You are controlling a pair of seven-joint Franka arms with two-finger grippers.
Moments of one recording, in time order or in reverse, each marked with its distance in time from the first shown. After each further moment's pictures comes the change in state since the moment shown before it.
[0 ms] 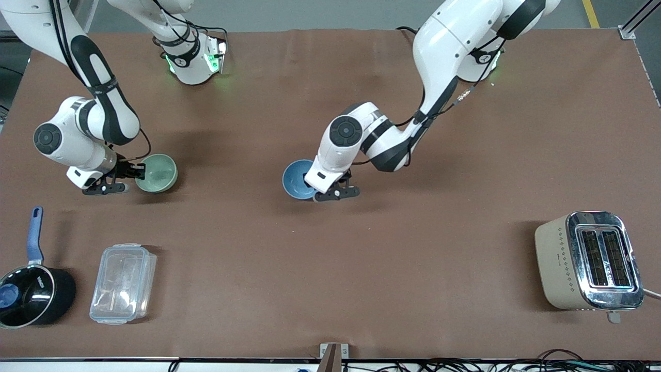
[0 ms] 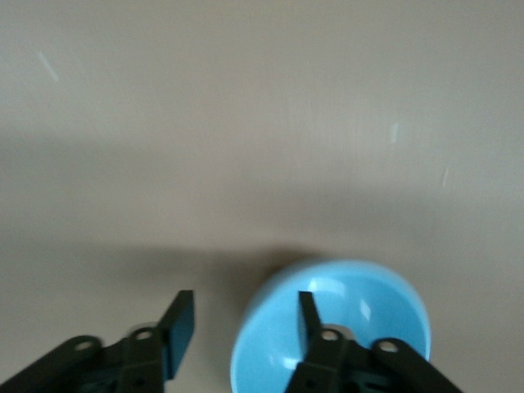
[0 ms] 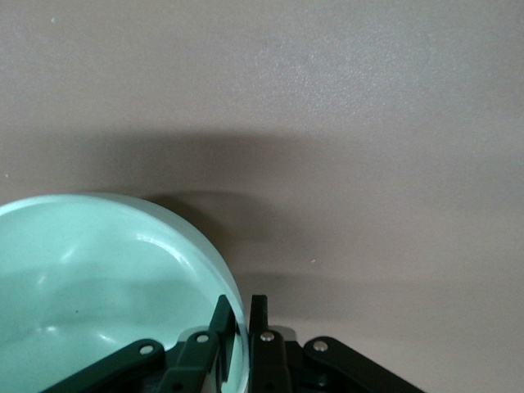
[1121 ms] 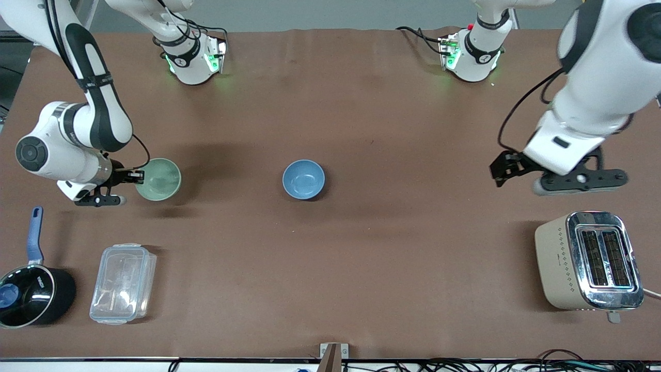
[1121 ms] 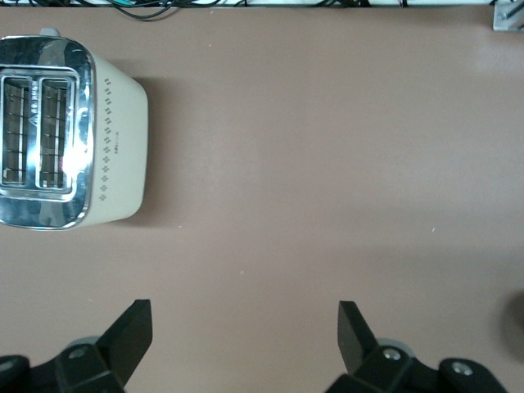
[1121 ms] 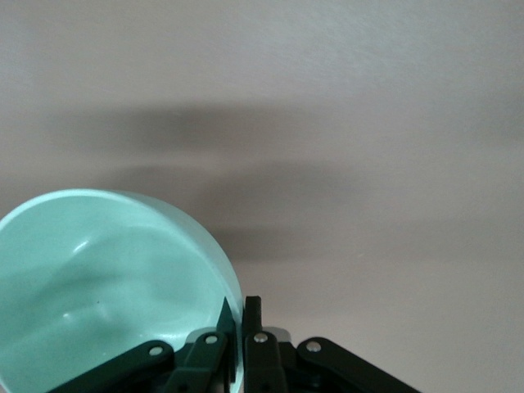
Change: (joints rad) left arm 0.520 -0.565 0.034 0.009 -0.024 -0.622 0.722; right arm 0.127 -0.032 0.003 0.255 0.018 -0.387 0.236
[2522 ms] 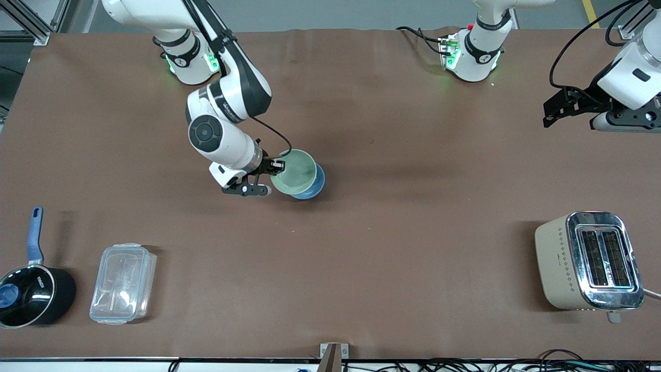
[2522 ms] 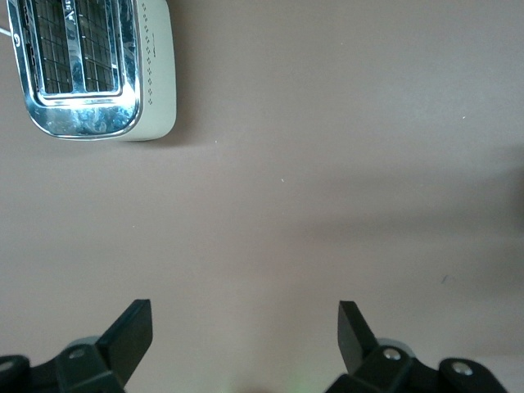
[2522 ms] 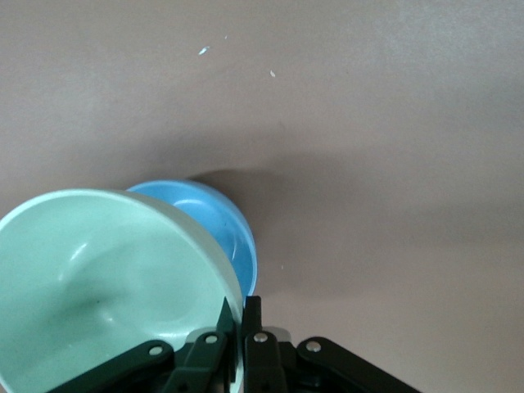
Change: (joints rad) left arm -0.023 -0.283 0.198 -0.252 -0.122 -0.125 0.258; right arm 0.633 0.130 0.008 0.220 0.302 0.055 0.542
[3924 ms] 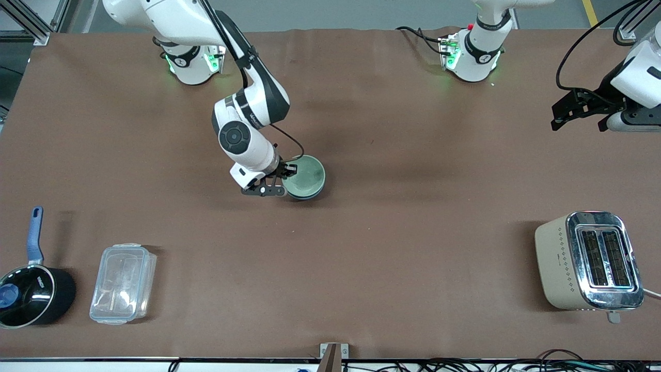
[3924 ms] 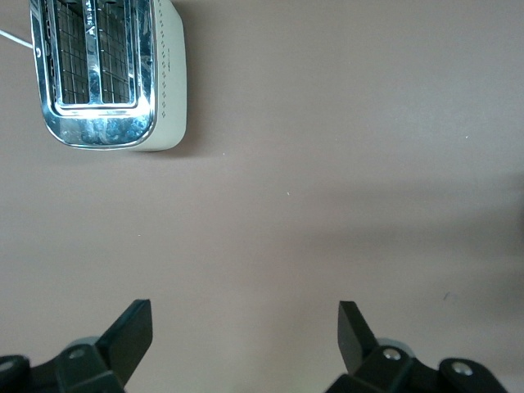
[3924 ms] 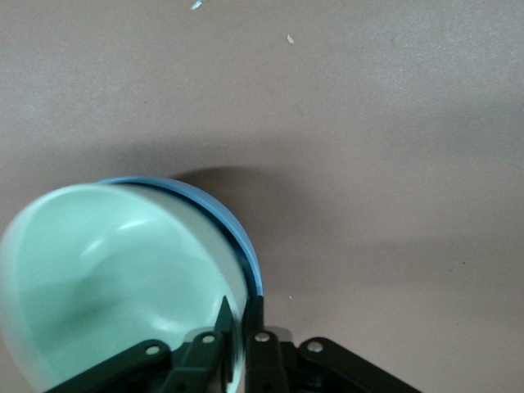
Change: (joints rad) left arm 0.014 -0.004 0.009 -0.002 0.000 0.031 -0.004; right arm 0.068 0.076 -0.006 -0.046 0.001 0.135 0.000
